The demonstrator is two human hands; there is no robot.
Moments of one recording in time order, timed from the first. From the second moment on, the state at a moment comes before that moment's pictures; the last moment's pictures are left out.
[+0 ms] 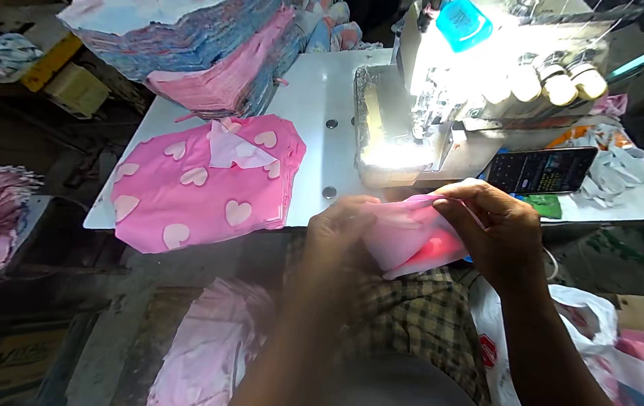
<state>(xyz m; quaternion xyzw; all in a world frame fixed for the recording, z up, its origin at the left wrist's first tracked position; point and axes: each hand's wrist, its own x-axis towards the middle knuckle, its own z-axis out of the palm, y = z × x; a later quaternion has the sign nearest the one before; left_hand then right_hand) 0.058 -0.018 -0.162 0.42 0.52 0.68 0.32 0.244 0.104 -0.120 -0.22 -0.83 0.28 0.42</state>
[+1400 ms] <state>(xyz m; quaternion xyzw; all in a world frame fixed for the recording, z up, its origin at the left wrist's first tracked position) 0.007 0.012 0.004 0.75 0.55 0.33 -0.14 0.220 0.090 -0.165 -0.14 -0.72 0.56 0.39</state>
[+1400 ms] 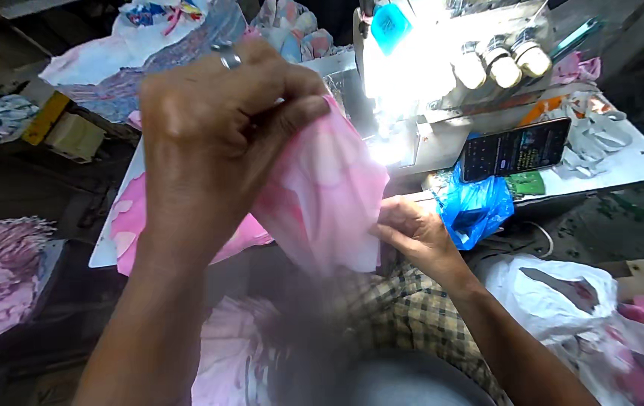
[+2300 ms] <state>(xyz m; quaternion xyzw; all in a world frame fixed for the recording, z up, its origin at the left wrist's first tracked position) -0.025 0.119 -0.050 0.67 0.63 0.39 -0.08 0.232 0.099 -0.164 -0.28 -0.75 0.41 0.44</state>
